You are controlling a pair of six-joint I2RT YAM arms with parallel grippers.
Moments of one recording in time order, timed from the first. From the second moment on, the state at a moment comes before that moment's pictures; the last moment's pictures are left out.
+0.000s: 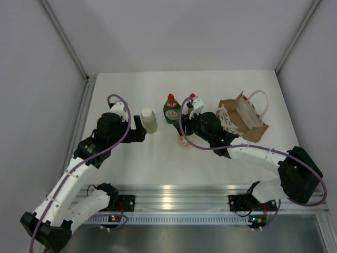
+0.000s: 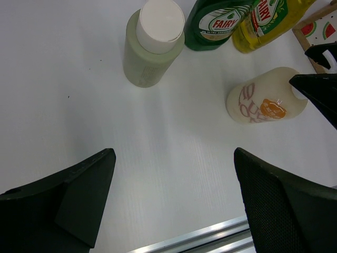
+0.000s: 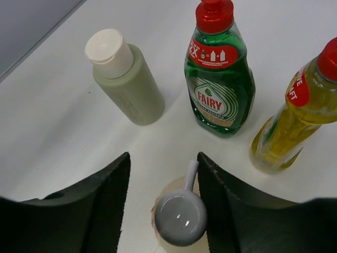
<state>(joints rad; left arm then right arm) -0.45 0.85 0.92 -0.64 -0.07 -0.39 0.81 1.37 0.79 0.33 0.08 0.22</state>
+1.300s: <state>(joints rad) -0.45 0.71 0.92 -0.65 -0.49 -0.40 0.82 0.92 0.97 -0.31 0.62 0.17</state>
